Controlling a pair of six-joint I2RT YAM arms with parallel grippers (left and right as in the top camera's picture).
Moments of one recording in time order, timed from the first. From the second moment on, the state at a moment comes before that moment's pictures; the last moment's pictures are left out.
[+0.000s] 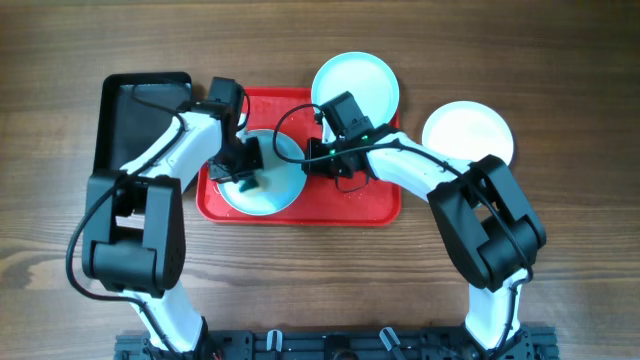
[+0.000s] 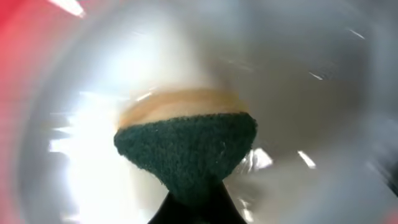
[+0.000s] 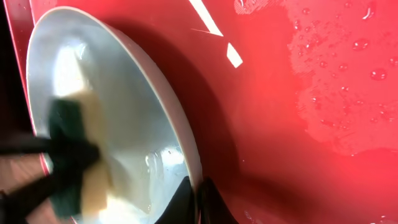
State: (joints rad) left arm -0.18 1.93 1.22 -0.83 0.23 -0.28; right arm 0.57 2.04 1.24 -0.28 -0.43 0.66
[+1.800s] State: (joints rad) left arm -0.43 1.93 1.20 -0.63 -0.34 -0.63; right arm 0.55 2.04 1.24 -0.27 -0.41 0.66
